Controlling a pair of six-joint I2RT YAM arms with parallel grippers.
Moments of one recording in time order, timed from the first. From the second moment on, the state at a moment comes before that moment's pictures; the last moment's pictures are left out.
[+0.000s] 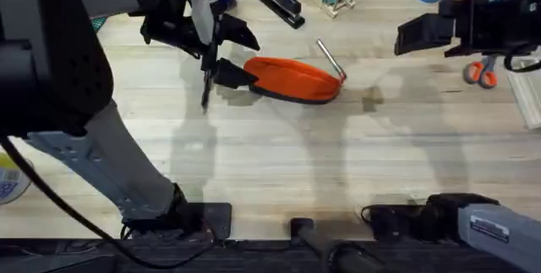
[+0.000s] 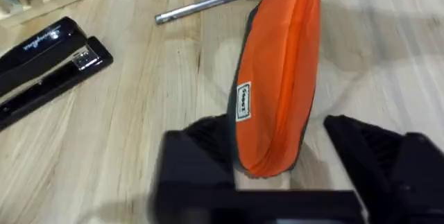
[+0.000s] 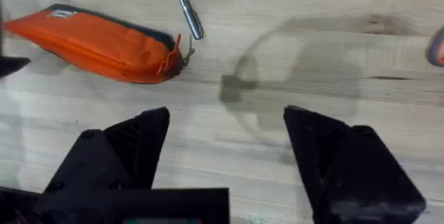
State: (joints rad) left arm 0.06 1.96 1.32 -1.04 1.06 1.64; right arm 0.00 1.23 1.30 -1.18 -0.16 0.02
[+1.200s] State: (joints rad) left arm 0.06 1.96 1.32 -1.02 1.08 1.64; right arm 0.00 1.23 1.30 -1.27 -0.16 0.52
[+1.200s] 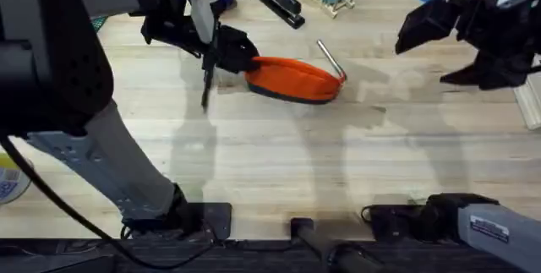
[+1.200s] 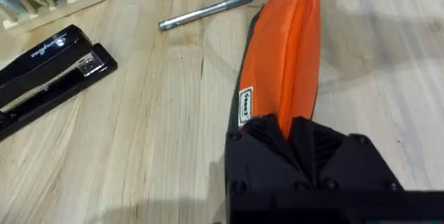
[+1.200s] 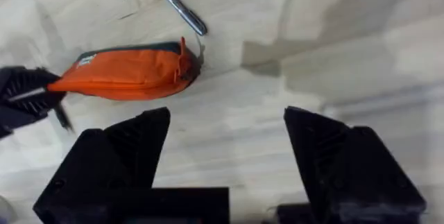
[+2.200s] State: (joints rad) left arm 0.06 1.96 1.32 -1.03 1.08 1.64; right arm 0.03 1.23 1.30 -1.34 -0.19 0.40
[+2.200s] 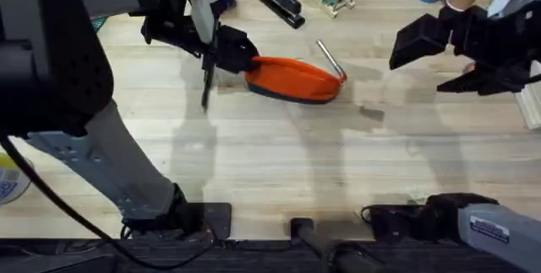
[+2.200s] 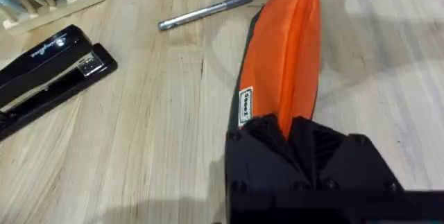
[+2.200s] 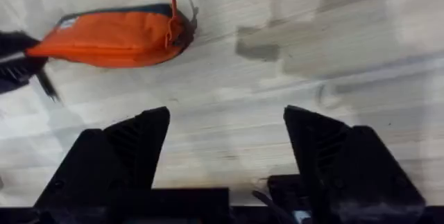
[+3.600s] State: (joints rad) left arm 0.06 1.96 1.32 -1.02 1.08 1.64; right arm 0.03 1.23 0.84 -0.73 -0.34 0.52
